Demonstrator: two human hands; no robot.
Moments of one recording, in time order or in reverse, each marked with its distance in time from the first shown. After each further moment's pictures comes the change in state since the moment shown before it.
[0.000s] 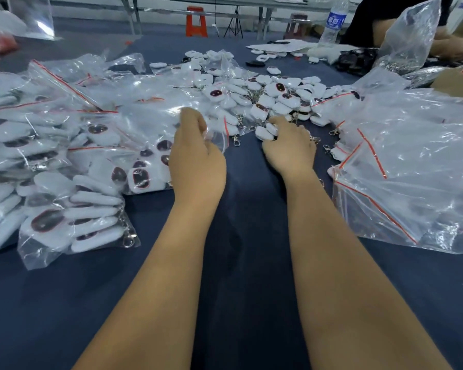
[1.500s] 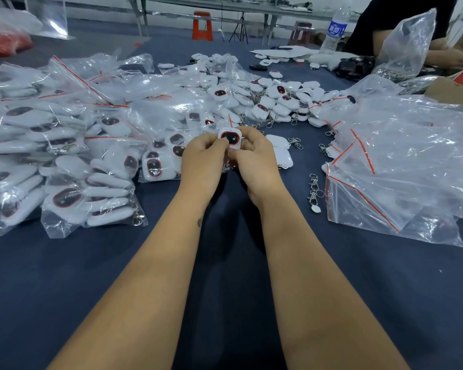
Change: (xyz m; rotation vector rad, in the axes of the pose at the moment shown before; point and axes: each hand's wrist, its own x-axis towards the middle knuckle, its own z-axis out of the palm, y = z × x) left_hand -0.007 -0.003 -0.002 -0.477 -0.262 -0.339; right_hand -0.071 -0.041 0.015 1.102 -0.259 -0.024
